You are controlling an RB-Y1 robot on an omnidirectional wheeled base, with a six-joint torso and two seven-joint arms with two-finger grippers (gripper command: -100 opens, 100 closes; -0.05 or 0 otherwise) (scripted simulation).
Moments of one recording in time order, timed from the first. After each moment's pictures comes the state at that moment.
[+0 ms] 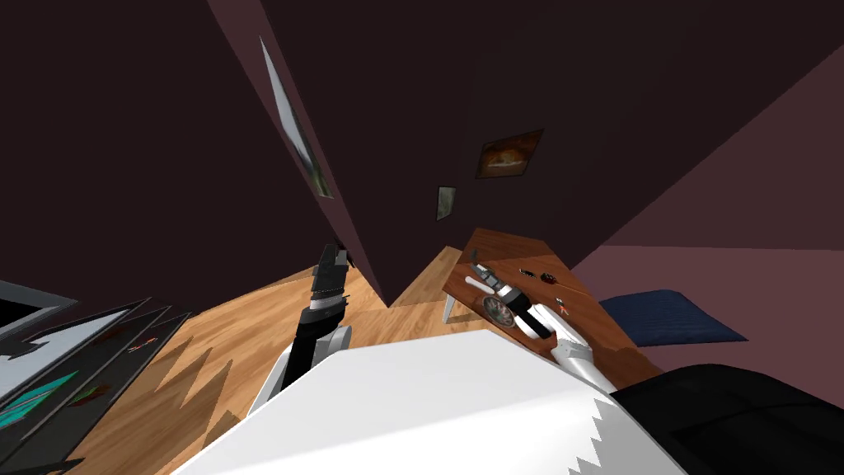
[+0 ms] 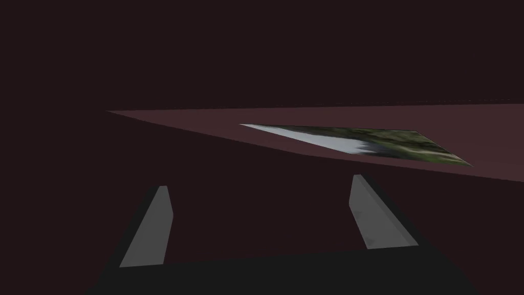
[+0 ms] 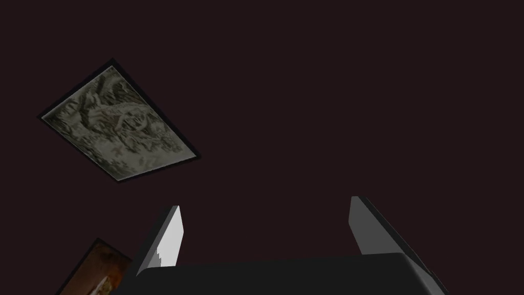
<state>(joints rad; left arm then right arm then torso) 0.47 0.04 0.03 -2.27 -0.10 -0.52 -0.12 0.35 -0.52 -0.24 -1.63 0.59 -0.72 -0.14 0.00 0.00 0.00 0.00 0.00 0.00</state>
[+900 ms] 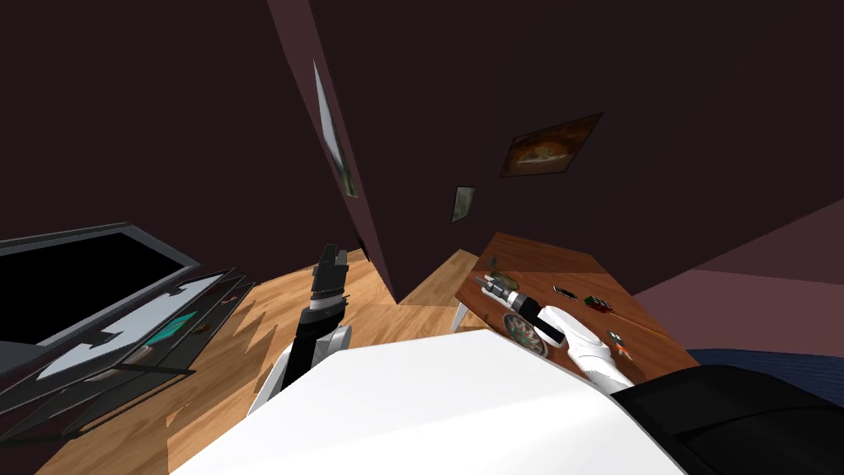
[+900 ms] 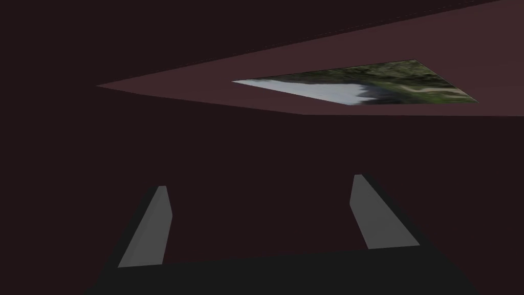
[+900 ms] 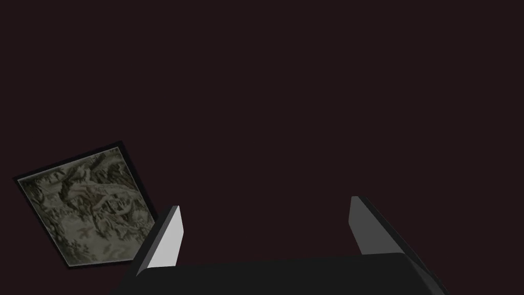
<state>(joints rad) 0.47 0.04 0.03 -2.27 -0.10 -0.52 -0.12 0.32 -0.64 -0.25 -1.40 0.82 -0.77 -0.10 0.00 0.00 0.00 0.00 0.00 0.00</state>
